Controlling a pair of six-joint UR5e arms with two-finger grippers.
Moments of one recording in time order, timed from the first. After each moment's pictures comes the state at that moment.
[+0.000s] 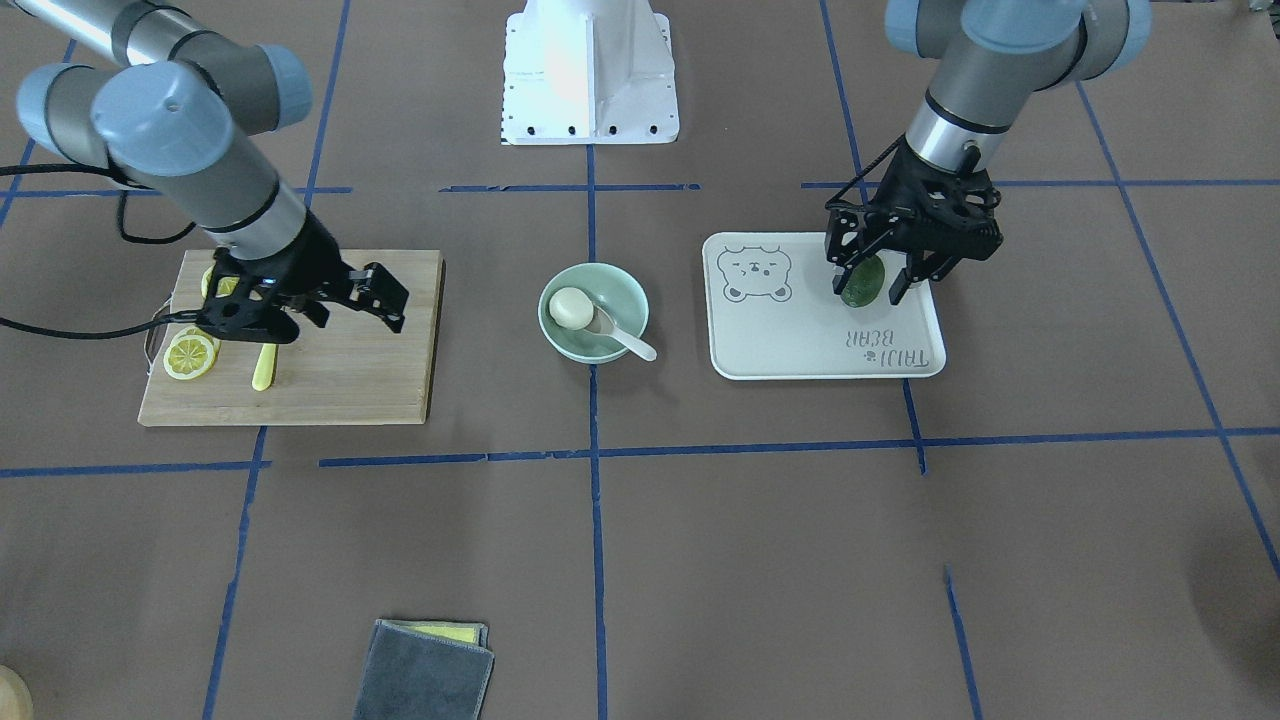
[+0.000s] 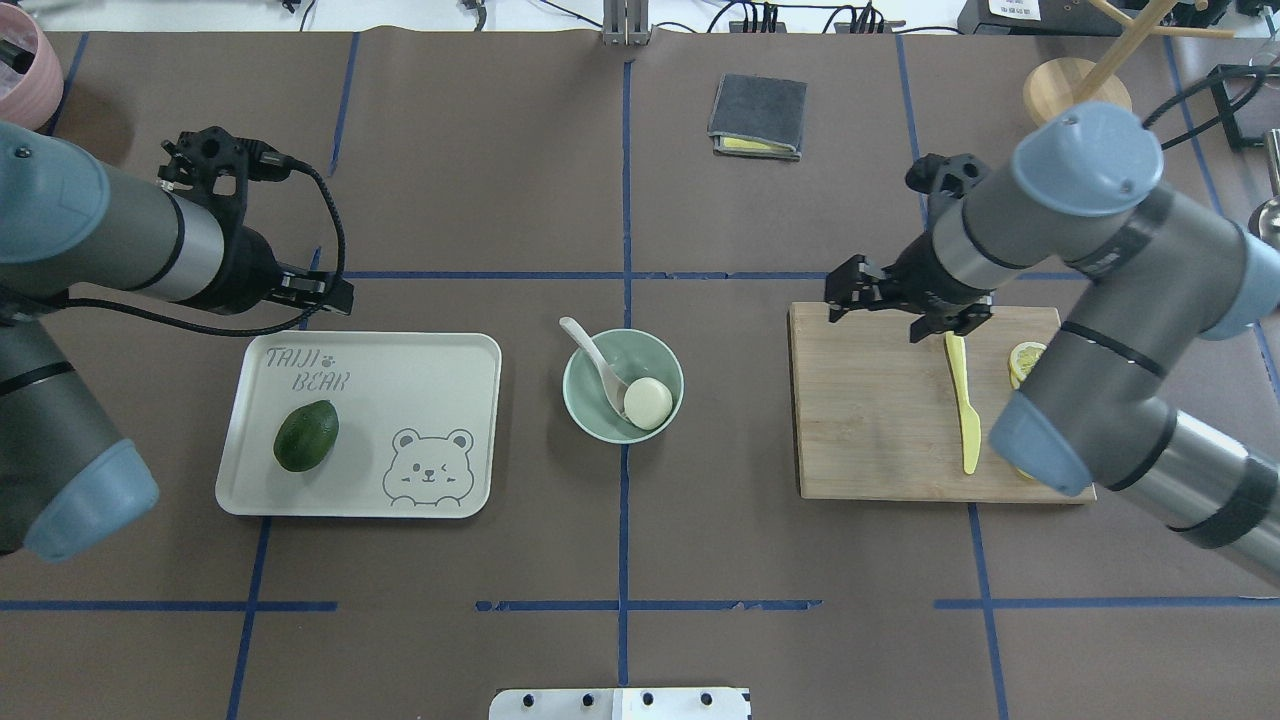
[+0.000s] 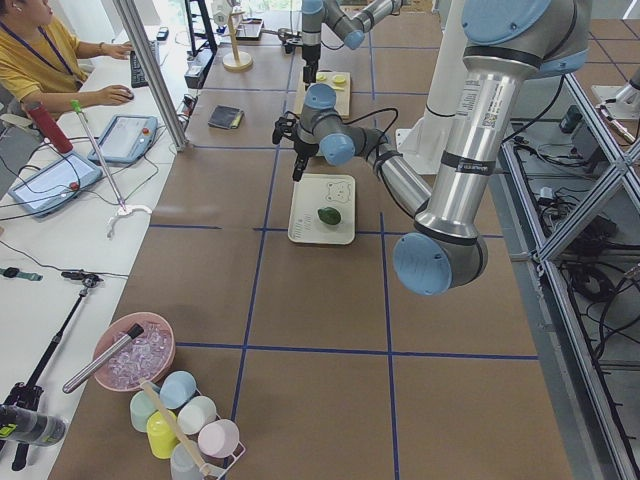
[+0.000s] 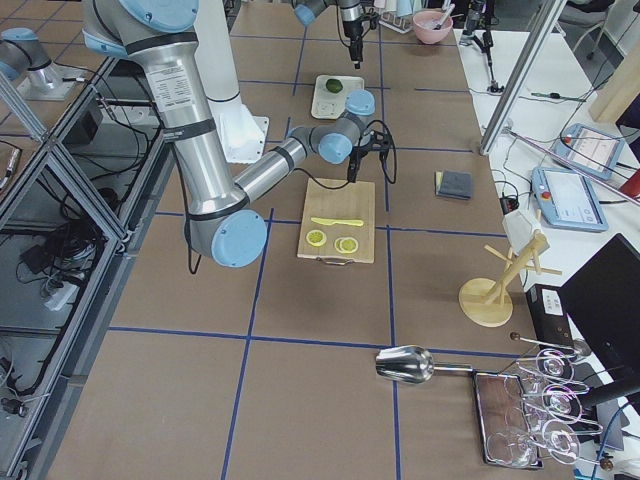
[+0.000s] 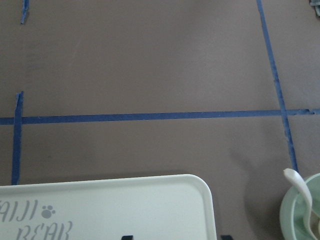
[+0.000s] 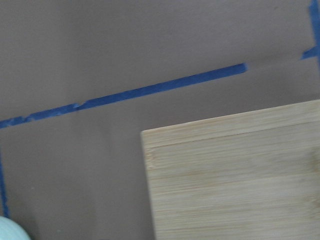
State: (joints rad) left arm -0.80 -1.81 -1.99 -1.80 -1.96 -0.83; right arm 0.82 -1.29 1.82 -1.33 2.16 1.17
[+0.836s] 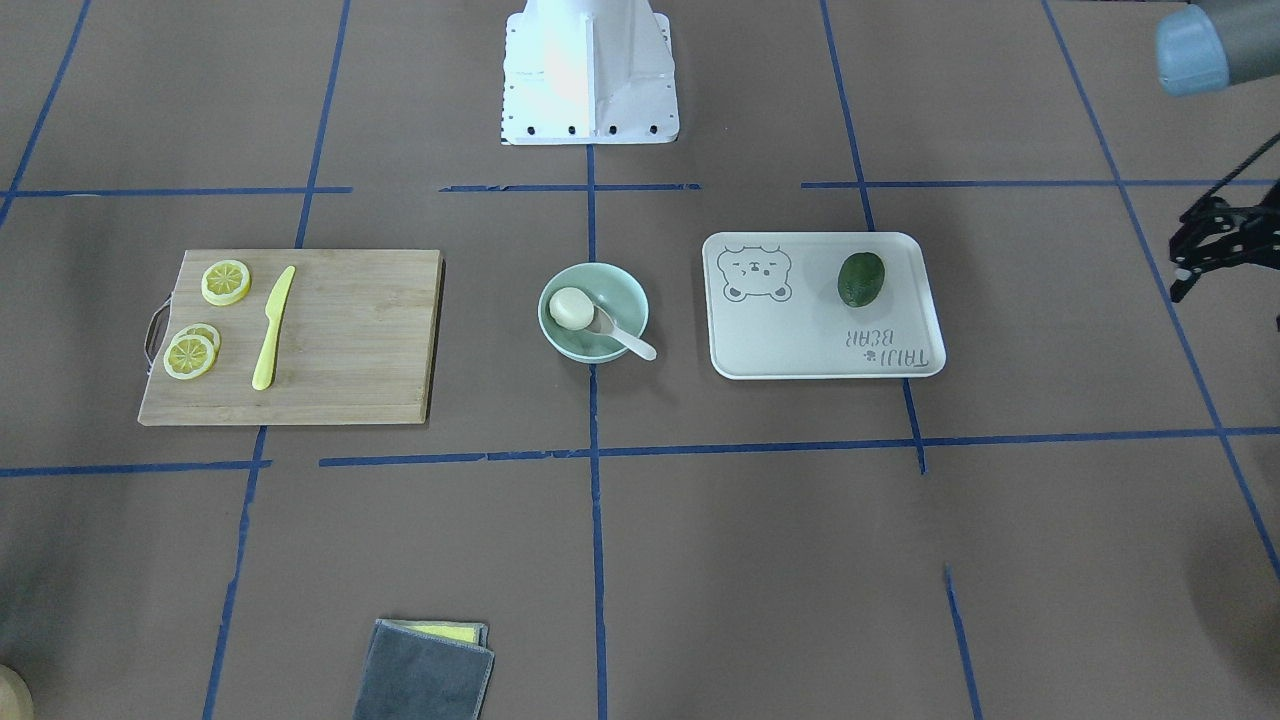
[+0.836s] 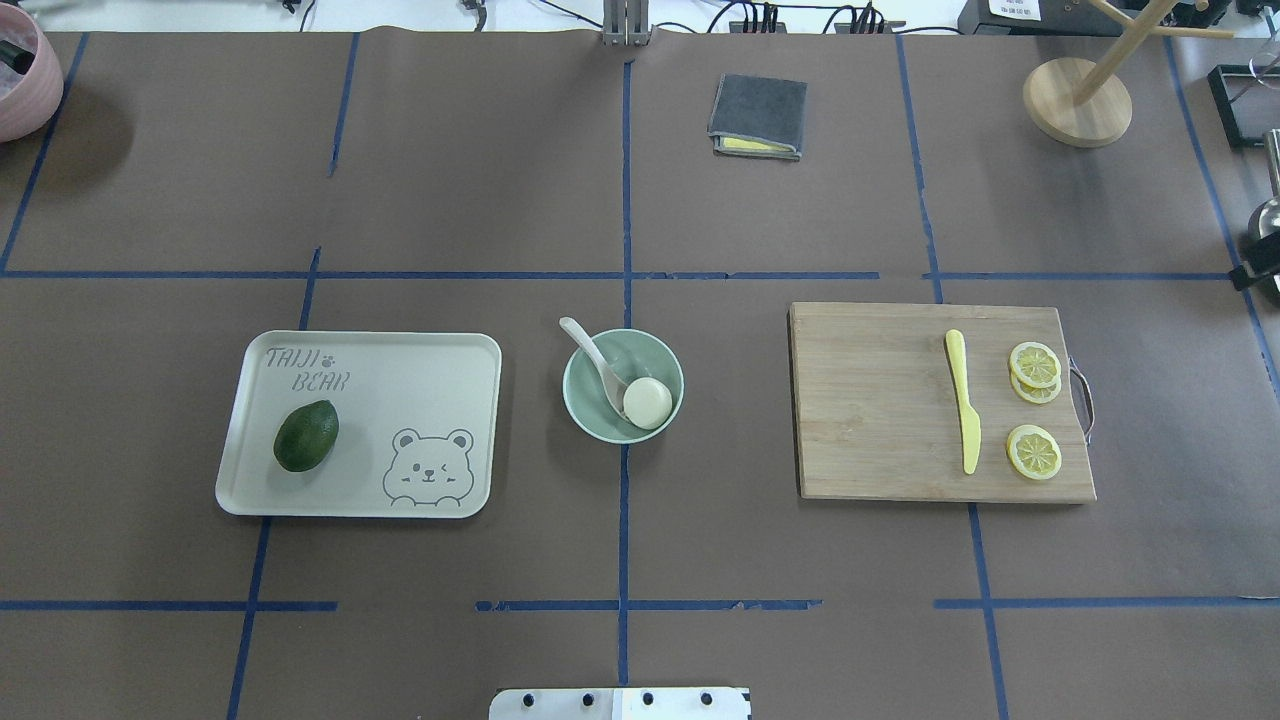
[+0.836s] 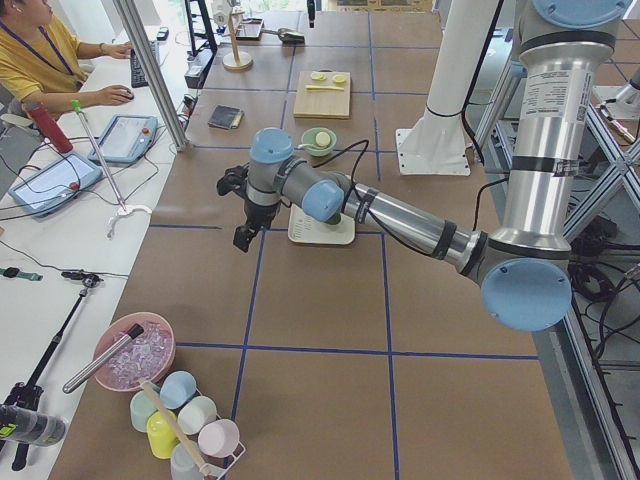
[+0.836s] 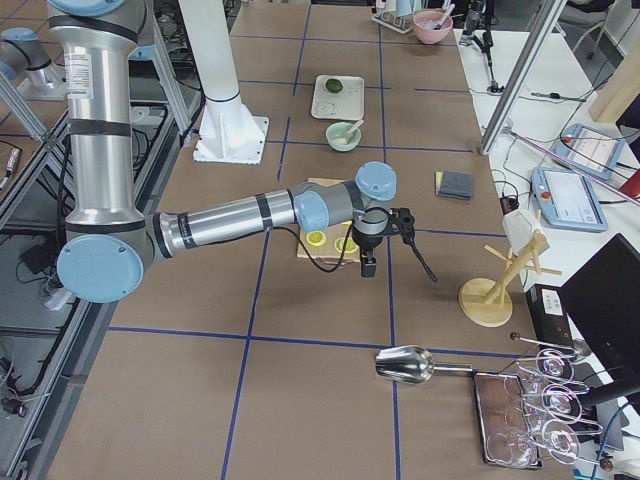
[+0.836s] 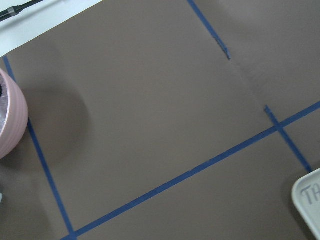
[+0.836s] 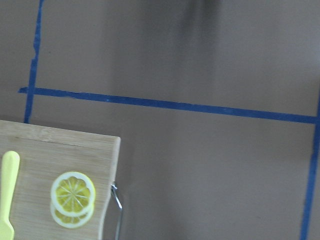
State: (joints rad) left arm -1.37 -1.64 -1.82 -1.78 -2.24 0.02; right arm 1.37 -1.57 1.83 -1.61 2.33 0.15
